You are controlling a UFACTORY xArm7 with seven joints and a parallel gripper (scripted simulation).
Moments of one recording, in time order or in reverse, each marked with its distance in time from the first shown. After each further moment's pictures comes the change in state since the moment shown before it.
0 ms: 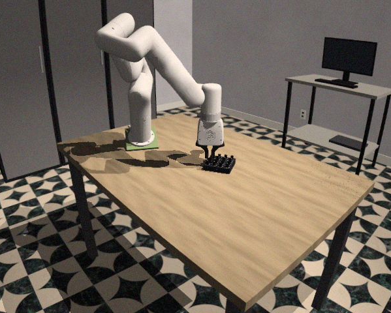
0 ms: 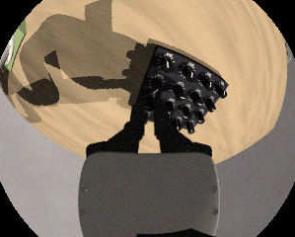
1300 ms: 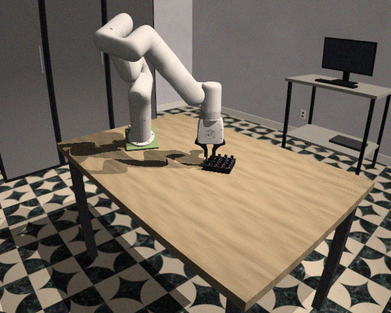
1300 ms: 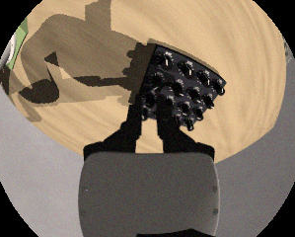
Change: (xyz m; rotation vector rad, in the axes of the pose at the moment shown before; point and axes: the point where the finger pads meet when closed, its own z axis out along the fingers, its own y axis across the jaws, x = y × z) arm 0.000 0.000 -0.006 0.001 0.000 0.001
